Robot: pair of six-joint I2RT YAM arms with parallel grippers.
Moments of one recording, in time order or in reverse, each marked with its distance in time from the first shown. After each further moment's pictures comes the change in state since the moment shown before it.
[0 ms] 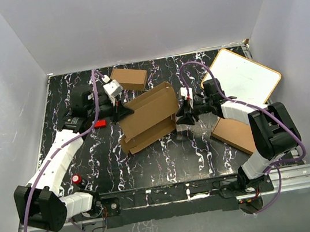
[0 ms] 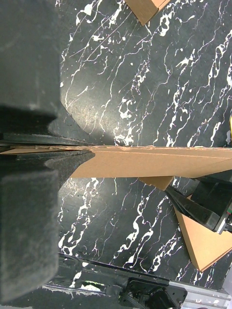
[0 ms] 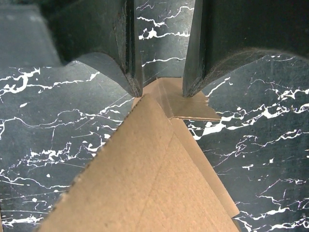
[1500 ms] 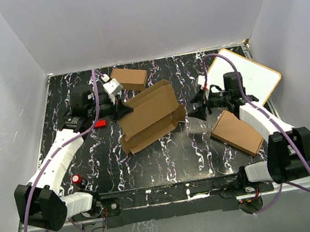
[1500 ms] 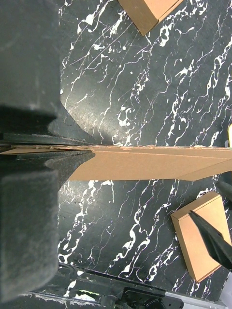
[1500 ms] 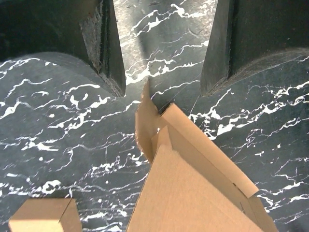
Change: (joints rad) left arm 0.000 0.007 0.000 0.027 -0.035 -0.006; right arm -0.153 -0.261 -0.027 -0.124 0.027 0.076
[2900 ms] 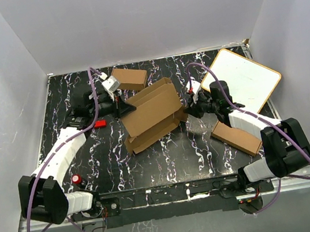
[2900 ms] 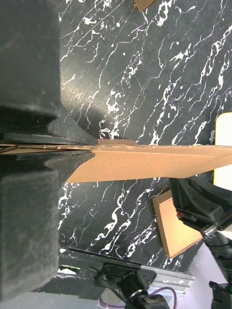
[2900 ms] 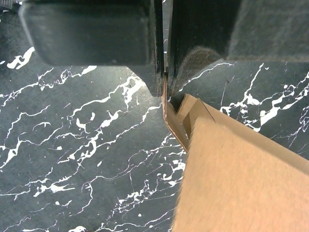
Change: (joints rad) left arm 0.029 0.055 -0.056 0.201 0.080 -0.215; right arm 0.155 0.061 -0.095 0.262 0.388 0.216
